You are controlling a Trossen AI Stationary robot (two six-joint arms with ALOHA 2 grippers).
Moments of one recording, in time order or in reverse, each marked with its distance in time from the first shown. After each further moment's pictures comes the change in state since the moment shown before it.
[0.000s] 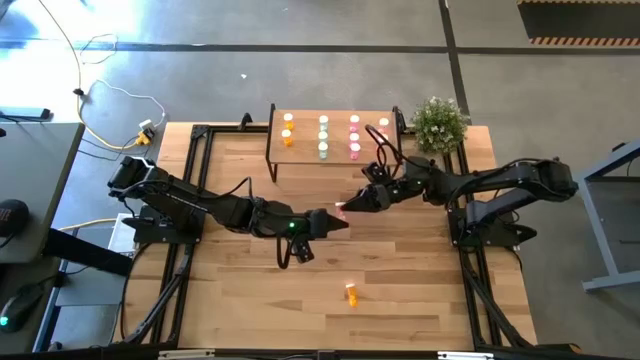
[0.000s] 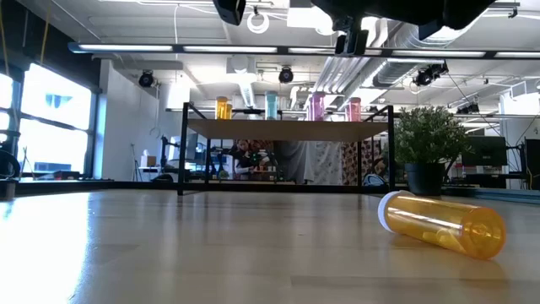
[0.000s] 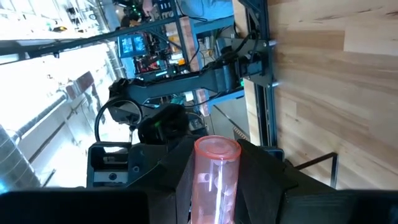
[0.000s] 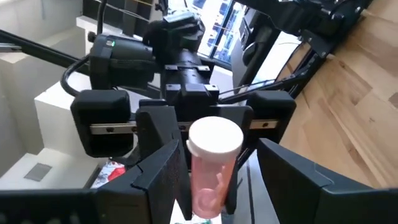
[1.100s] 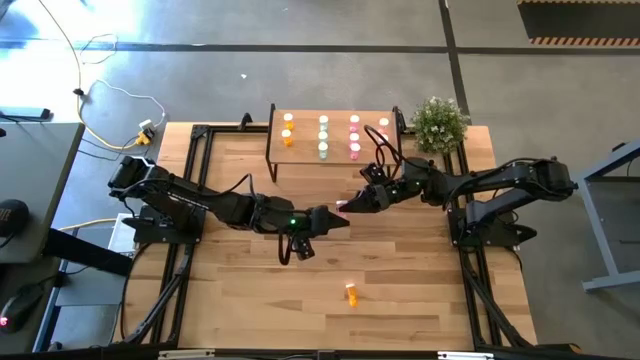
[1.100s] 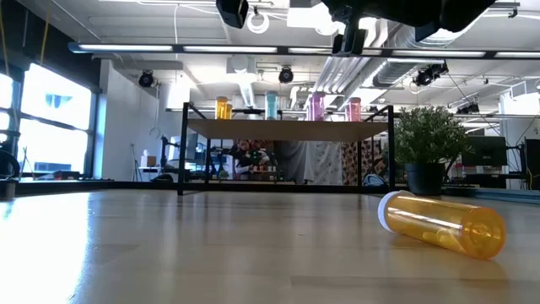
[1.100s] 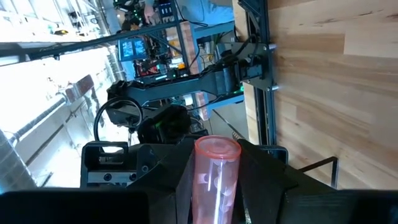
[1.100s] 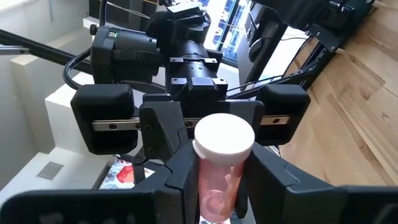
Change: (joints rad) left arm 0.023 -0.001 0.000 0.000 0.051 -0.007; right arm -0.001 0.025 0.000 0.045 -0.015 0.032
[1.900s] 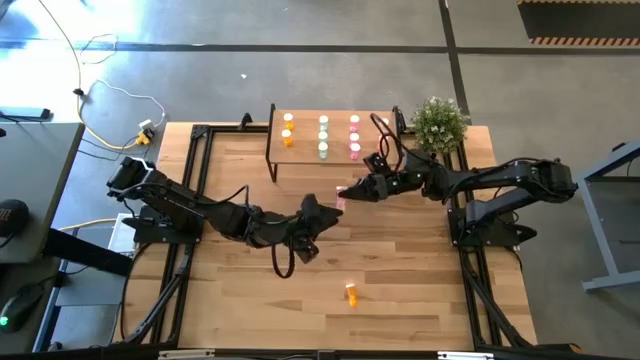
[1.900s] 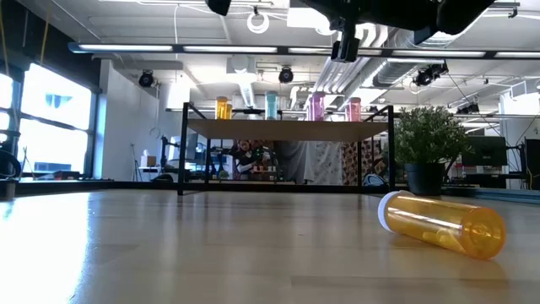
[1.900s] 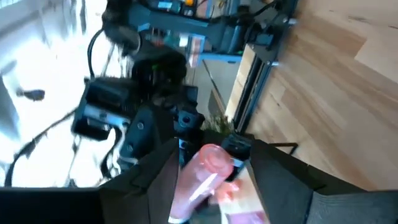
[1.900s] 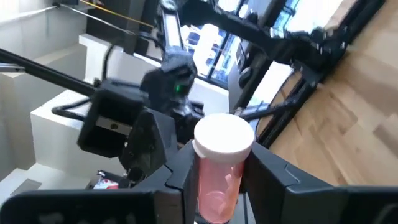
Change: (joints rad) left arm -0.082 0.000 0.000 -0.001 -0.341 -0.393; right arm -0.068 -0.015 0.000 -0.007 0.035 -0.052
